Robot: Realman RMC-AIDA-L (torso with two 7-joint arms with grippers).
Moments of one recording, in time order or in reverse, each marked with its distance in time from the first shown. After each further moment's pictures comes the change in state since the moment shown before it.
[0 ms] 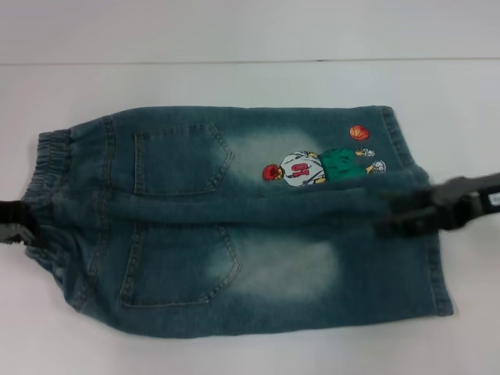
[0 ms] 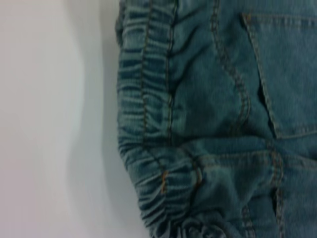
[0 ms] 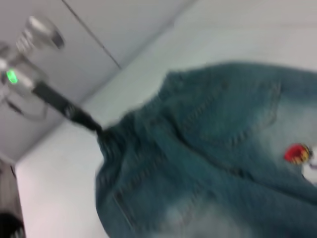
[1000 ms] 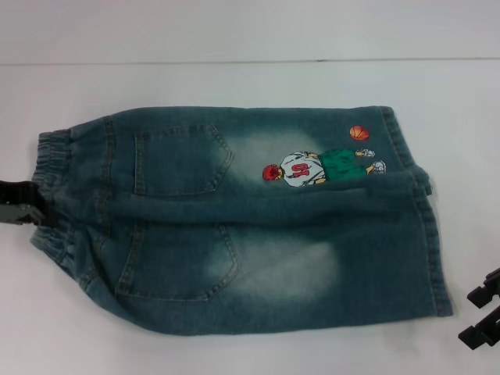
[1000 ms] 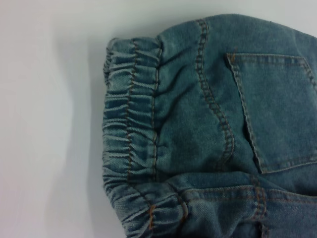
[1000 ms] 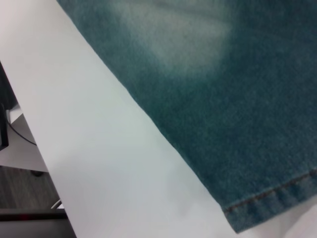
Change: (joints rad) left arm -0.012 -0.002 -0.007 -0.004 -0.045 -0.045 -0.013; right arm 0.085 0.010 -0.015 -0.054 -0.556 -0.166 -0.058
